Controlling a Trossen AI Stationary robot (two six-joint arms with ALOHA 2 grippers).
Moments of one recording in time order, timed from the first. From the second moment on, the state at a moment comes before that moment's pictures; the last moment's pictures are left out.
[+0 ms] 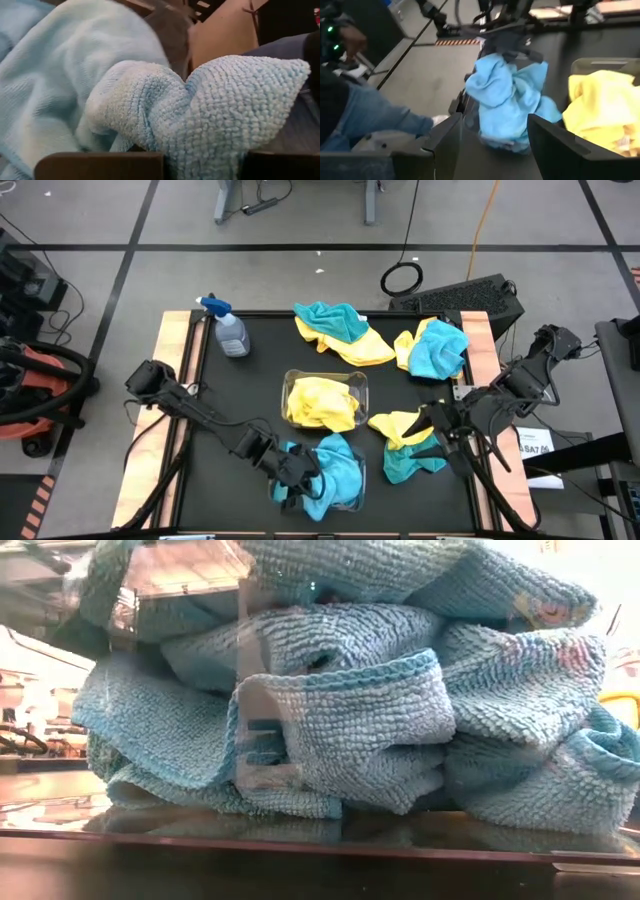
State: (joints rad) left arm -0.50 1.78 1.32 -0.27 0.05 -0.64; right arm 0.68 1.06 1.26 -0.72 0.24 0.46
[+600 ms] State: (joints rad) left arm -0.49 1.89 1.19 -0.34 0.08 -0.69; right arm 0.69 1.06 1.26 -0.83 0.24 0.43
